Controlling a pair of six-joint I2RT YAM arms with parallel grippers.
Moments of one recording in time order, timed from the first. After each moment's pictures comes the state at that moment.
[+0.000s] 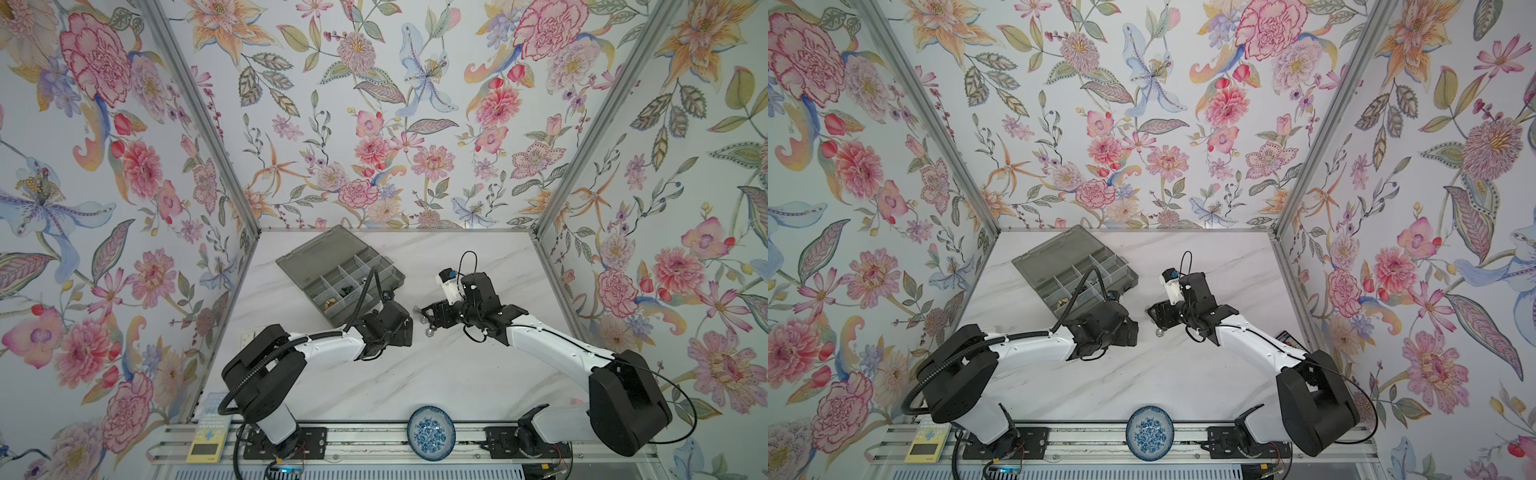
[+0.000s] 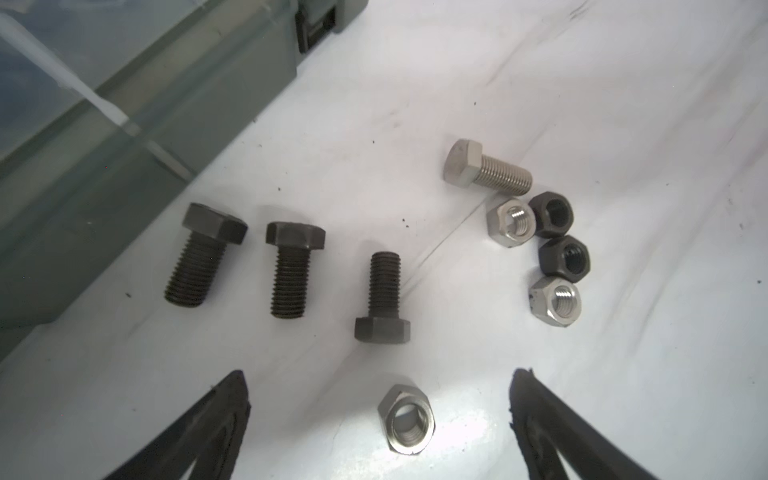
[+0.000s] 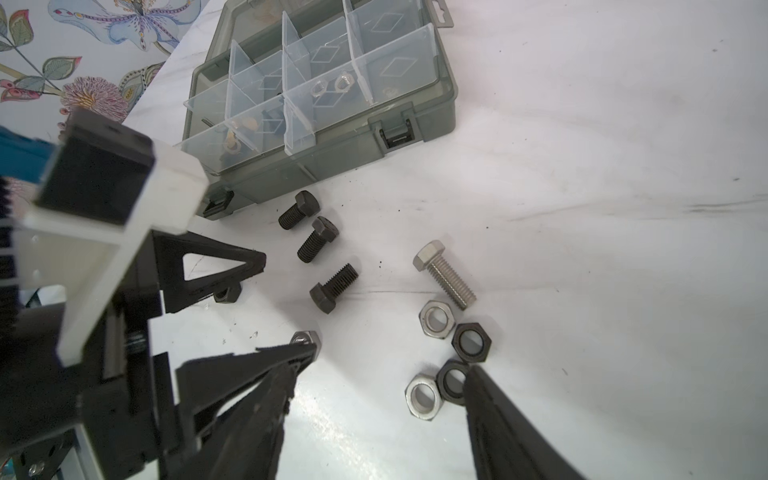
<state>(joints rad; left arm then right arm) -0.89 1.68 0.90 -0.16 -0.24 -0.65 0.52 1.38 0.82 -0.16 -0.29 0.19</state>
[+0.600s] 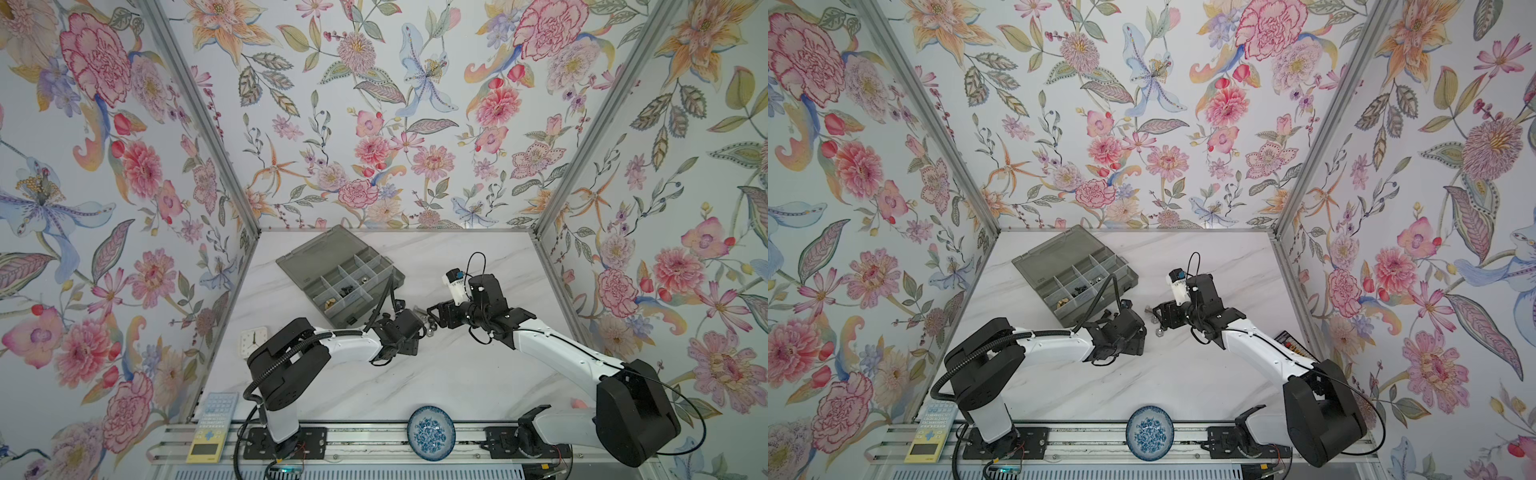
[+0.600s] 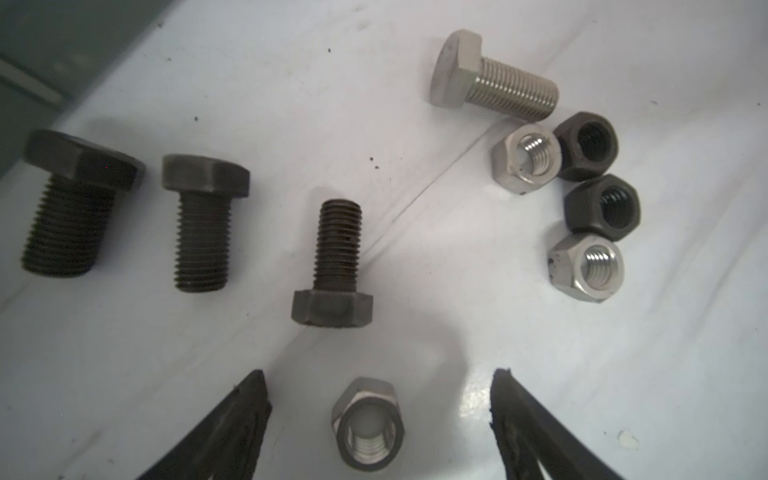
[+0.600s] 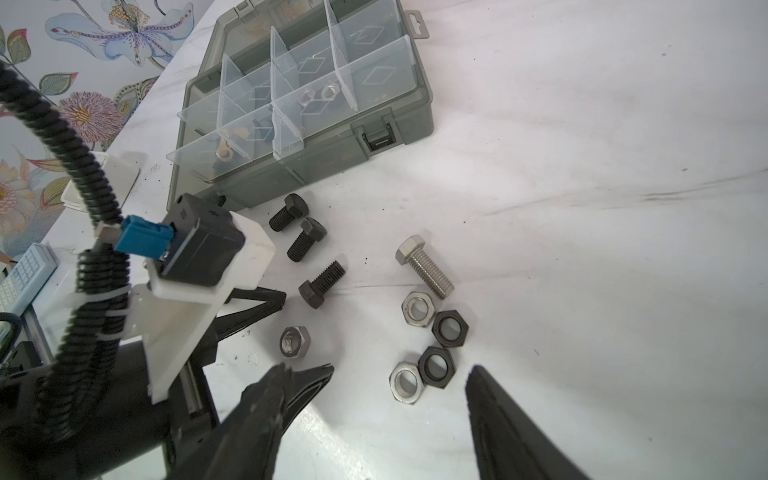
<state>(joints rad) -0.96 1.80 0.97 -0.23 -0.27 -0.69 0.49 1.33 0.78 -0.16 -0.30 0.19</state>
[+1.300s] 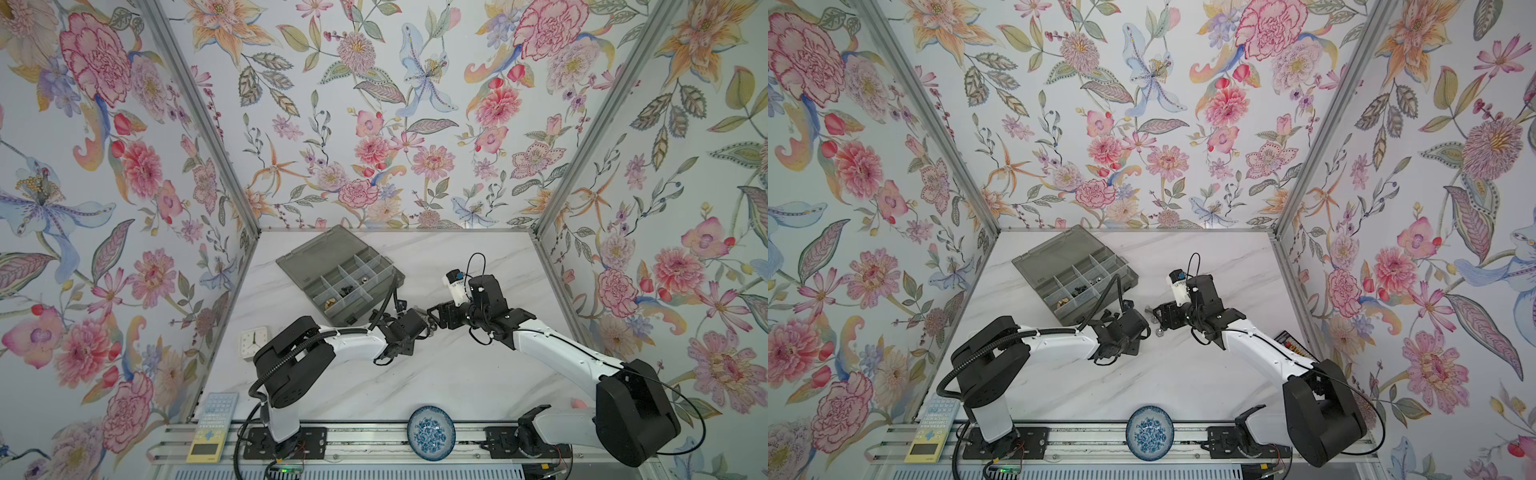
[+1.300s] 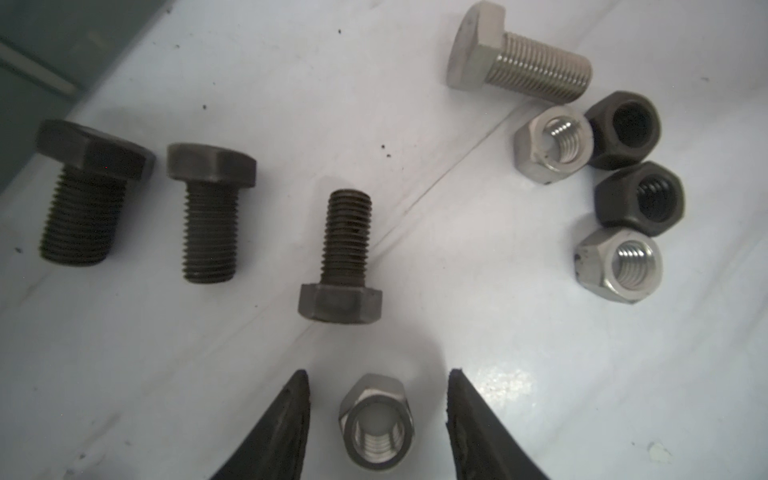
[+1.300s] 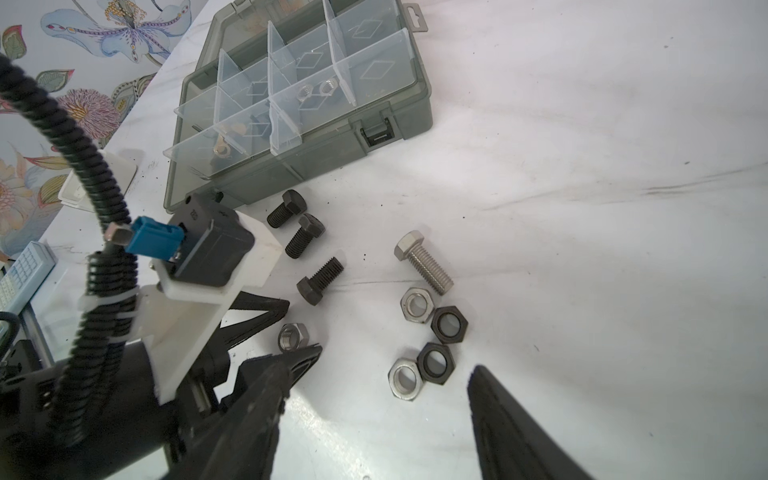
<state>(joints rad) -0.97 1.83 1.03 -0.32 -0.30 -0.70 0.49 1.33 0.77 -0.16 -0.30 0.19</state>
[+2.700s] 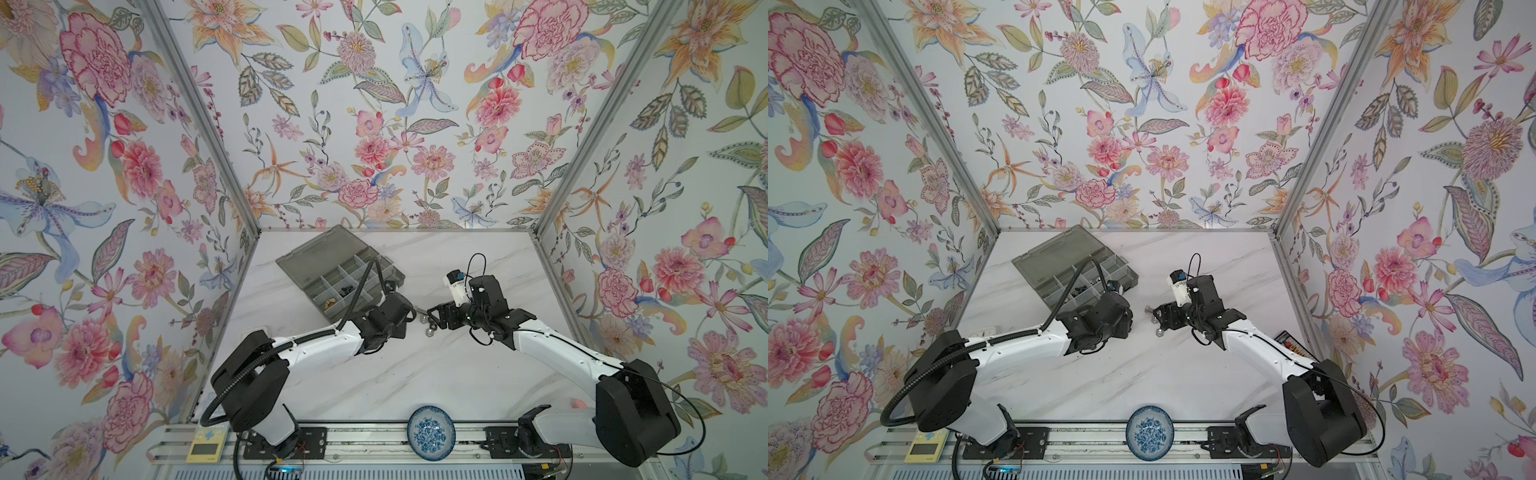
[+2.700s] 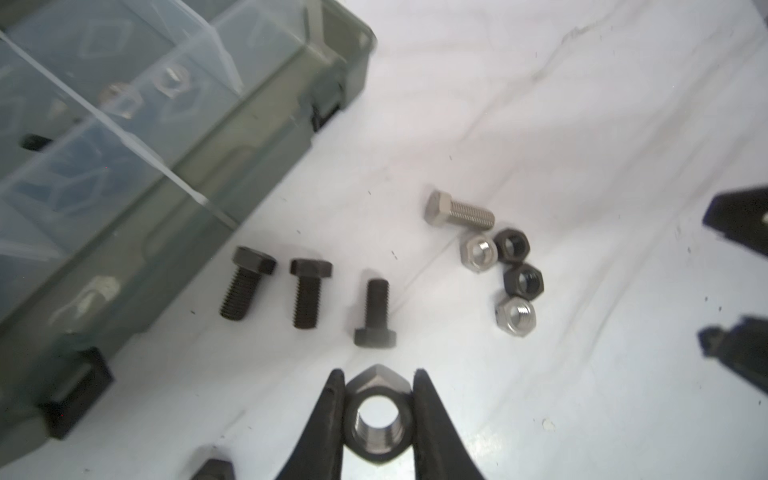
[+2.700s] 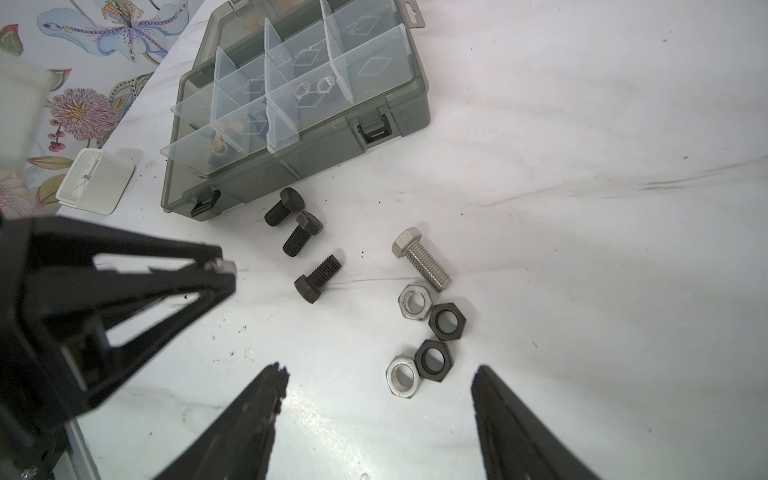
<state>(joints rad) -0.84 1.56 0.99 -0.30 -0.31 -0.59 0.48 1.33 0.77 -0.16 -0.30 0.19</state>
